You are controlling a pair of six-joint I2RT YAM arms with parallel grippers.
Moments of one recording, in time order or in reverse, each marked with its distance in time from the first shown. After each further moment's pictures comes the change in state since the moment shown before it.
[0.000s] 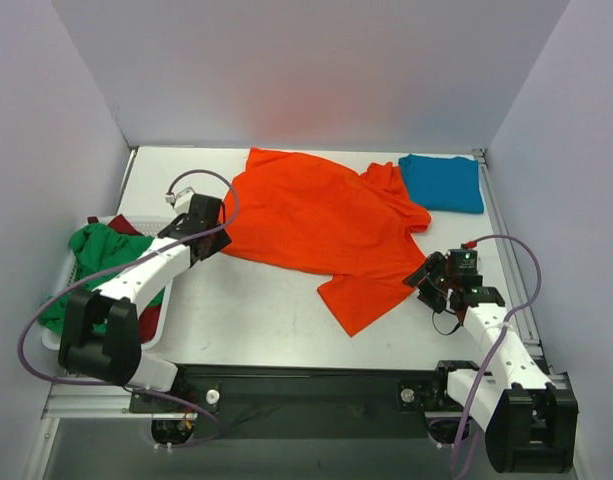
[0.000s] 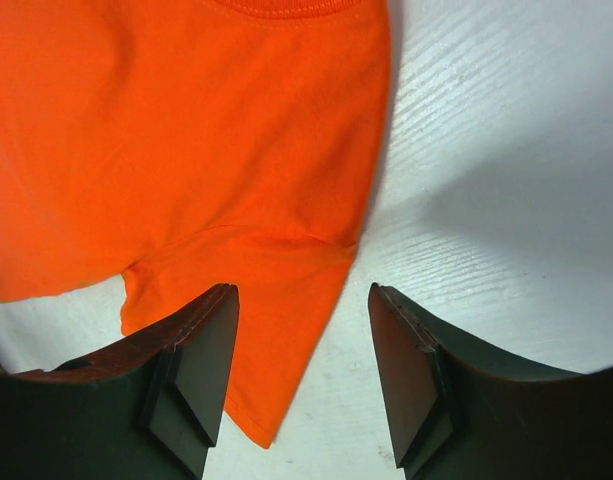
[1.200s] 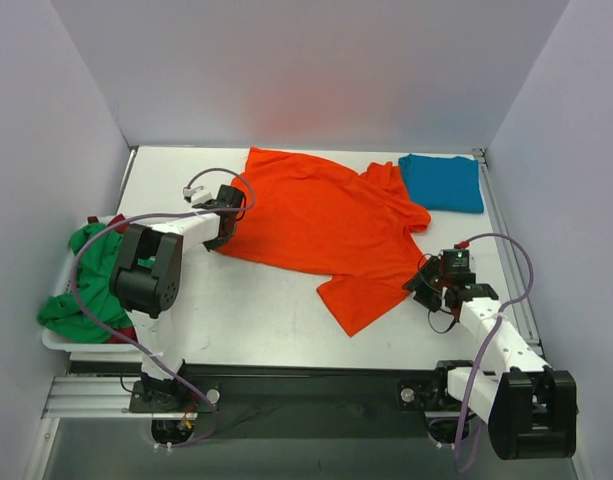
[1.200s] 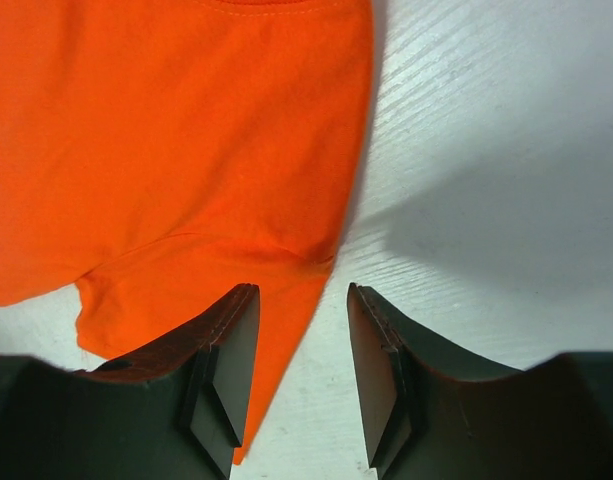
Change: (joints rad) left arm 0.003 0.524 0.305 -0.061 -0.311 -0.024; right arm 0.034 0.060 -0.016 0.047 0.031 -0.018
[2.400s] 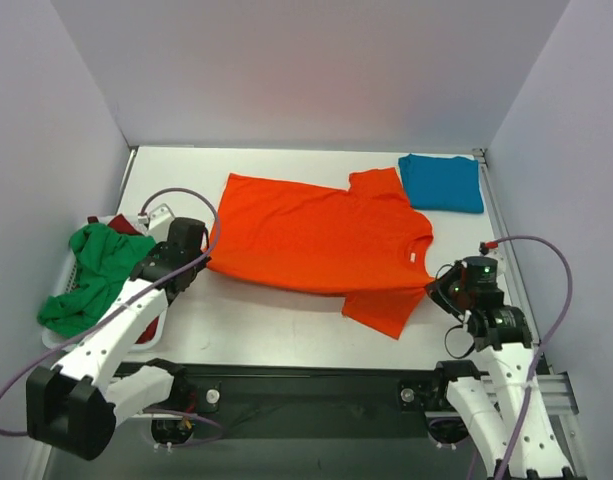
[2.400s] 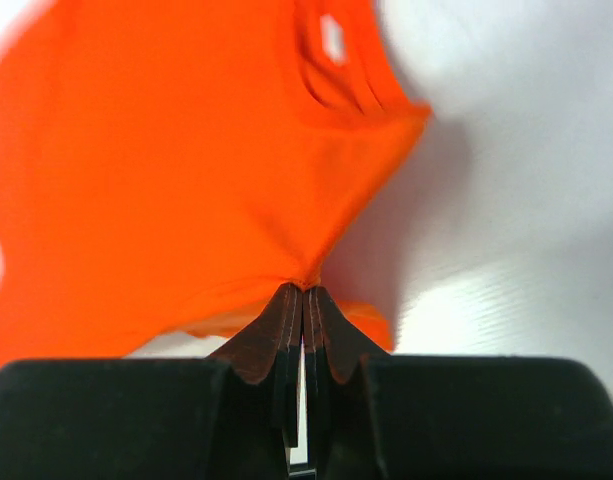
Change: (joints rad) left arm -0.031 -0.844 -0.443 -0.064 0.127 -0.004; right arm 0.027 -0.394 0.148 -0.375 0.110 -0.029
